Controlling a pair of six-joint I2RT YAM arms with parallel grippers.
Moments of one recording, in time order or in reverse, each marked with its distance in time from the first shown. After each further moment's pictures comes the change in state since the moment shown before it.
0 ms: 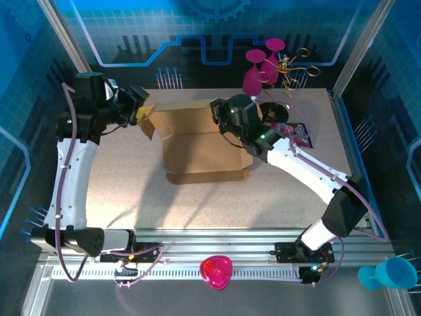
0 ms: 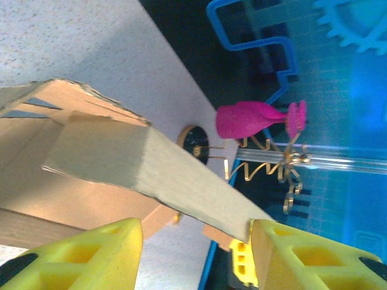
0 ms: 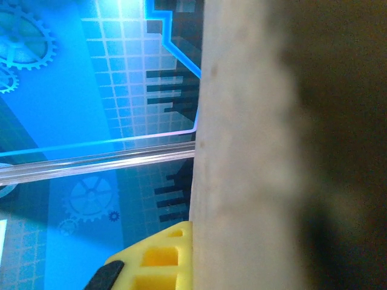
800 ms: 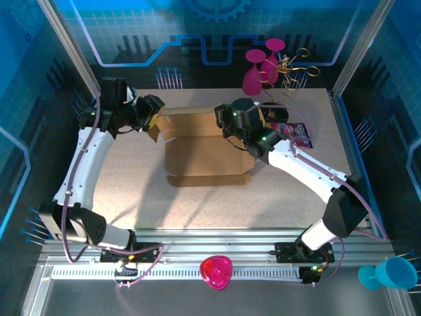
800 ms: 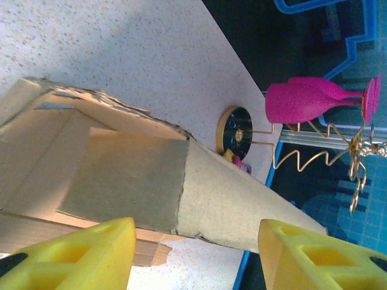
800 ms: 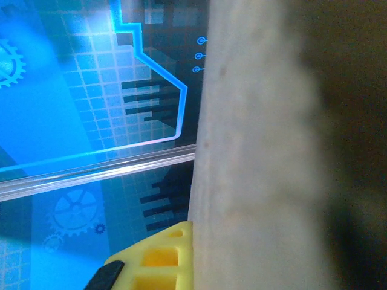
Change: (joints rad) left arm -0.072 0.095 -0.080 0.052 -0.041 0.064; right arm -0.034 -0.011 -0.078 0.014 -0.031 0.035
